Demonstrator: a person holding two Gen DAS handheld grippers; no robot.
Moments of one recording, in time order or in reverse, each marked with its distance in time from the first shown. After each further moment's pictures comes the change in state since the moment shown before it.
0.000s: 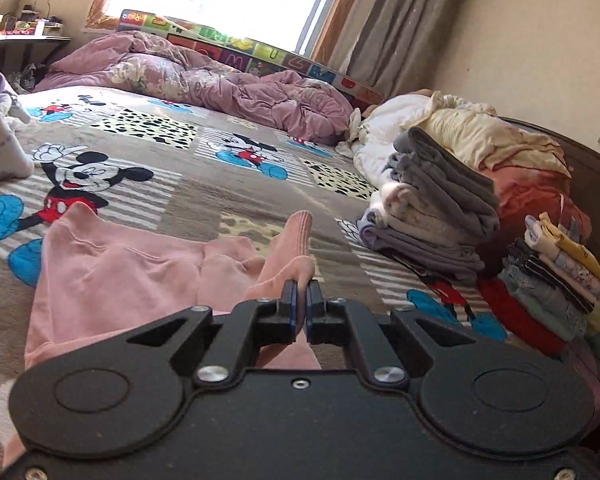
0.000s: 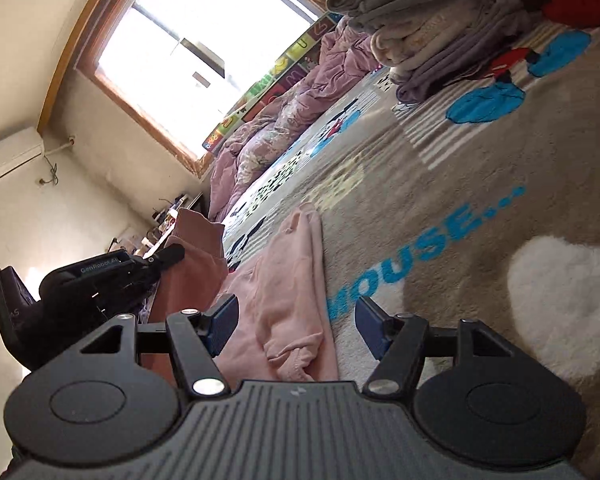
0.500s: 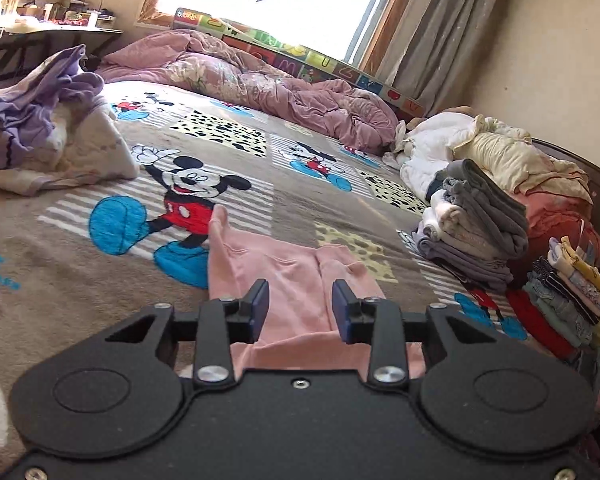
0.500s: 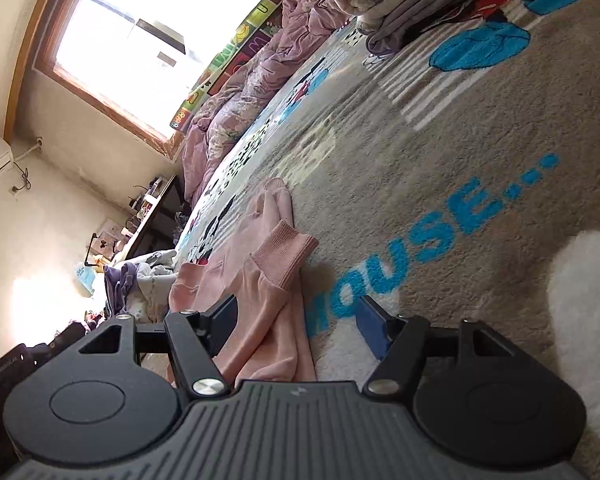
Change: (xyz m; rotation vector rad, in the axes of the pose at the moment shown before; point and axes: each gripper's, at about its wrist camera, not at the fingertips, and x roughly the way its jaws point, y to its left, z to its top) left arm -0.116 0.109 0.016 -0.089 -0.009 0.119; right arm 0.084 -0.009 0.020 0.073 0.137 -0.046
